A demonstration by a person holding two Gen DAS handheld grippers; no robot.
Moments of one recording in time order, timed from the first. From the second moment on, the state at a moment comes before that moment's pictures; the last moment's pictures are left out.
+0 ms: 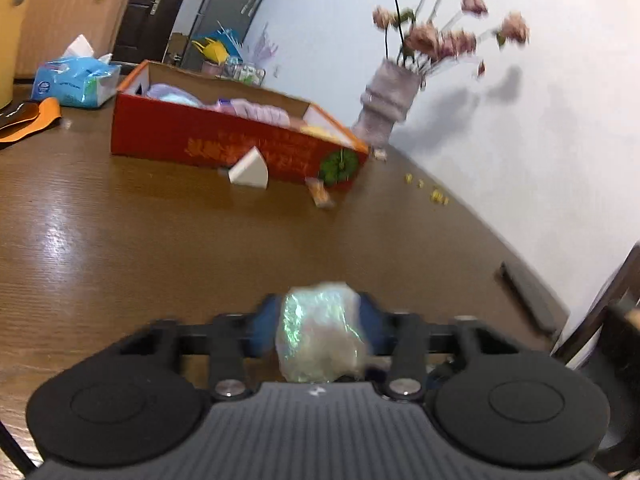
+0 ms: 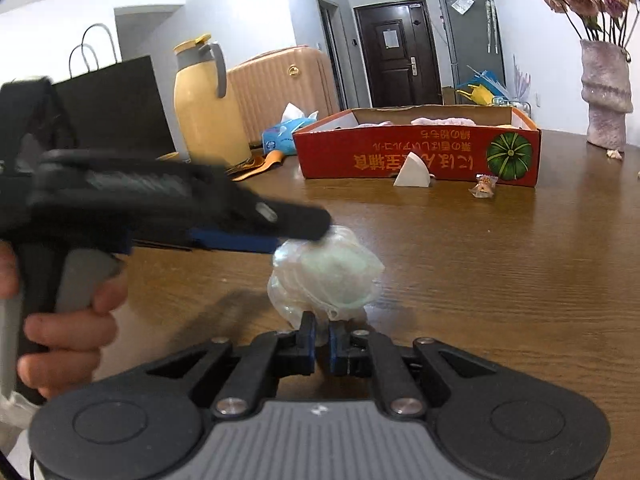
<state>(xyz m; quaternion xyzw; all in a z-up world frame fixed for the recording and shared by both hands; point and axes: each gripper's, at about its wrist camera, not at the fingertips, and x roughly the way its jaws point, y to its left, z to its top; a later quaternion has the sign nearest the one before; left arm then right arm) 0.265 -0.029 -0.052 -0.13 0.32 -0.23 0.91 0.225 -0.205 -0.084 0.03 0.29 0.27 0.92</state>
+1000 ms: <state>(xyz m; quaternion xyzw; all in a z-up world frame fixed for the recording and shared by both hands) 0.262 0.005 -0.063 -0.21 0.32 -0.26 0.89 0.270 -0.238 -0.086 0.25 0.32 0.28 0.87</state>
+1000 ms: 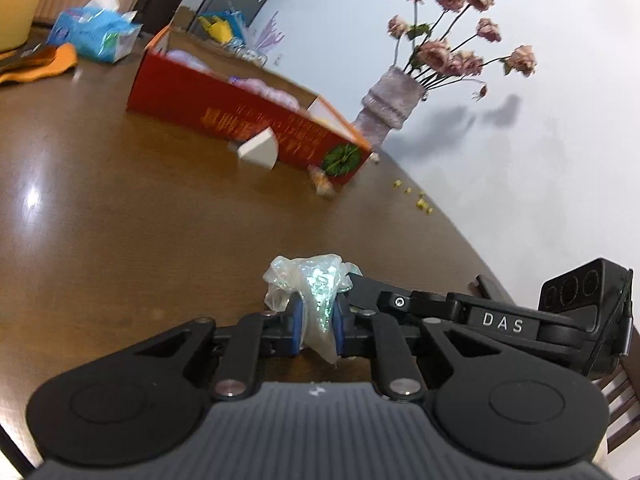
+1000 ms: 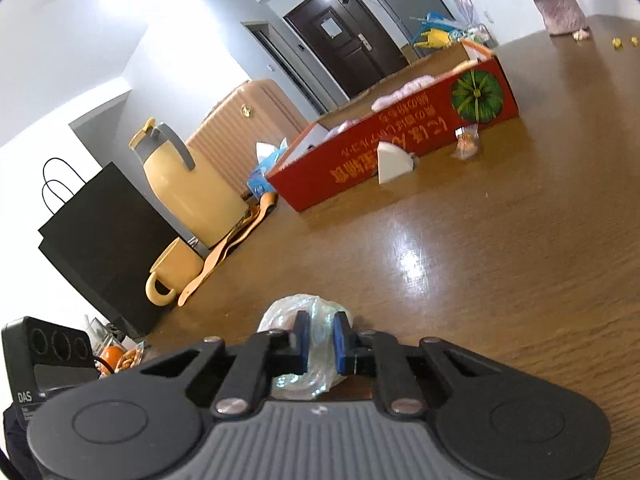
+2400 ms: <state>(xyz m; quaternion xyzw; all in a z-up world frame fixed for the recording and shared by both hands) 0.417 0.020 0.101 -0.03 0.26 -0.10 0.96 0.465 -0.242 0.093 0.04 0.23 0.19 0.95</state>
